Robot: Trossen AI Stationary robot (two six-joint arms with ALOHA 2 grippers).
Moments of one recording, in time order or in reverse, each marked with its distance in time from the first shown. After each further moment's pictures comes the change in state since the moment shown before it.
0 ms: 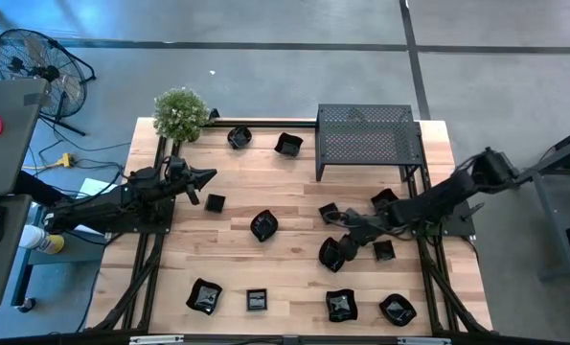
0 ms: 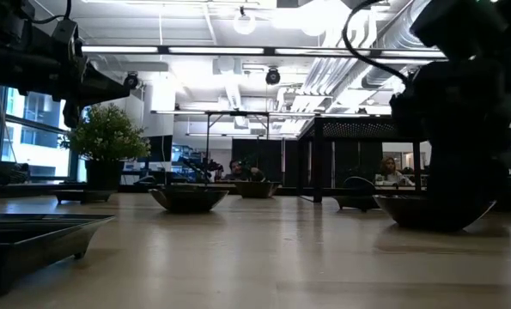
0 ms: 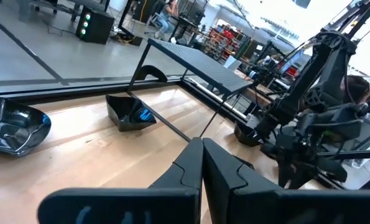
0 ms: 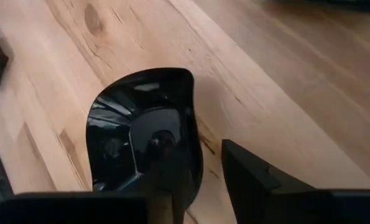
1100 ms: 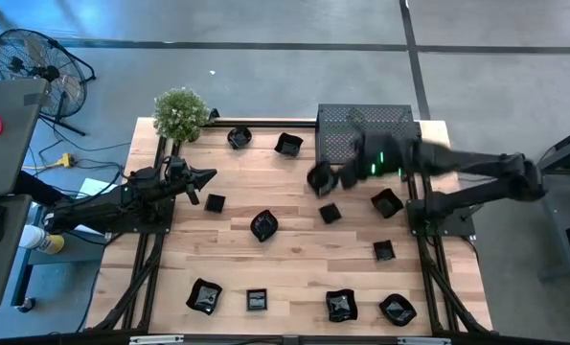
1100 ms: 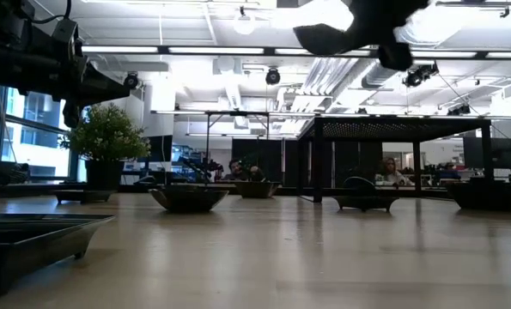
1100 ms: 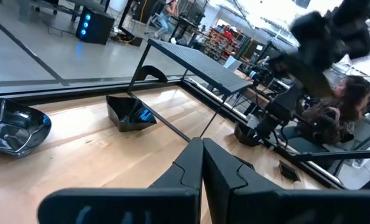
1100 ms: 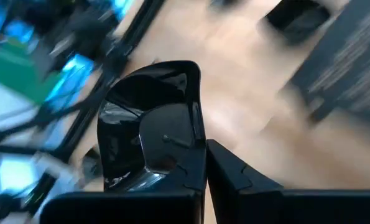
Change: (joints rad) left arm 0.000 0.000 0.000 0.000 0.000 0.005; right arm -0.575 -0.304 0.578 -0.603 -0.059 -0.317
